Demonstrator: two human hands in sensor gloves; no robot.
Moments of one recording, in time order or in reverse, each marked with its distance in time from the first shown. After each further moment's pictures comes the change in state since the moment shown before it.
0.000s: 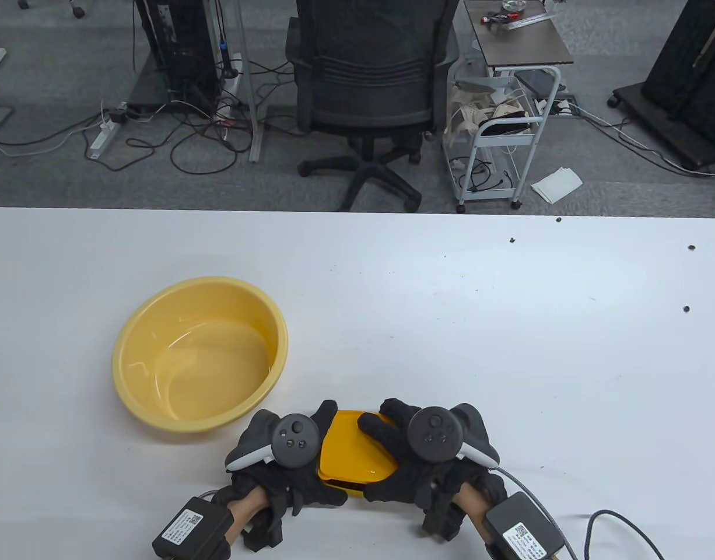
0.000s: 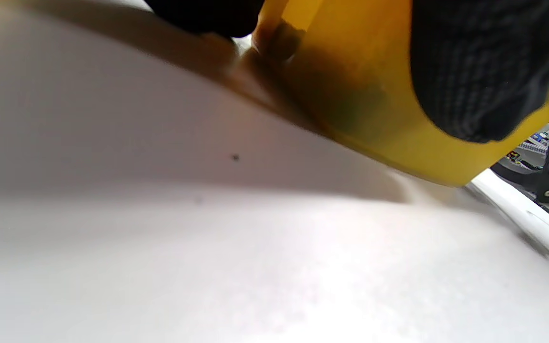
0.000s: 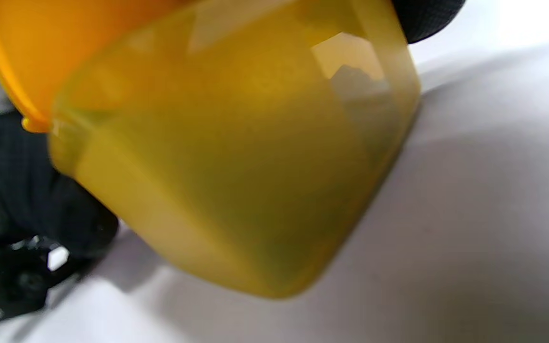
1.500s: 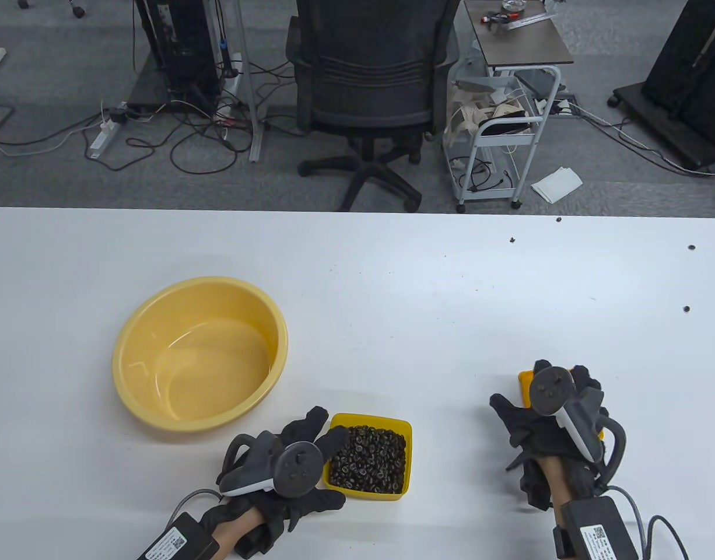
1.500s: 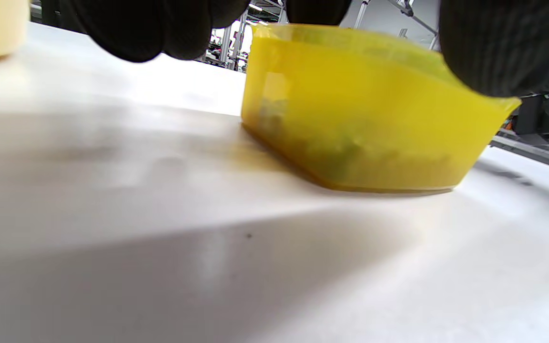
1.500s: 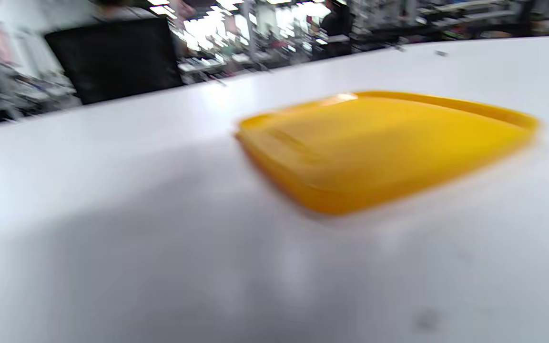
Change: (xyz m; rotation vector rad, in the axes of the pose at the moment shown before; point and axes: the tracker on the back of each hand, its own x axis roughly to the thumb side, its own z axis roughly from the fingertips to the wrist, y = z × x) left_hand 0.030 0.010 0.031 0.140 -0.012 -0.256; right_hand -0.089 -0.103 0.077 -0.384 0.810 0.387
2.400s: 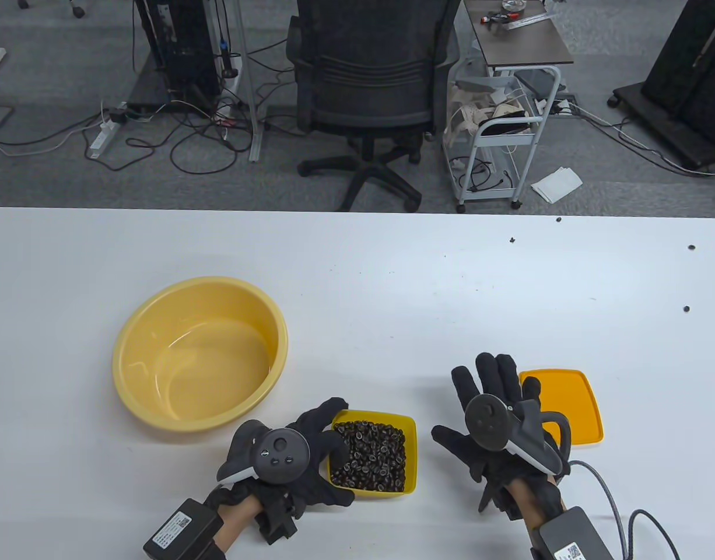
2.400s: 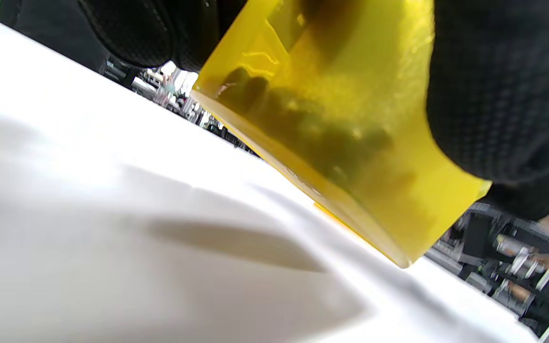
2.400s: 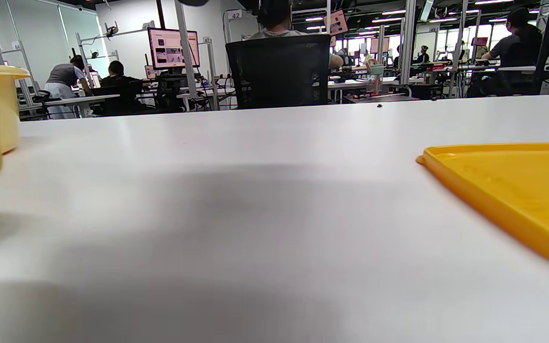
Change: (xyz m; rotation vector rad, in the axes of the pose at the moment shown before) left_hand -0.008 0.017 -0.005 0.275 -0.149 0.285; right_hand 0.056 0.003 0.033 0.012 -0.405 0.109
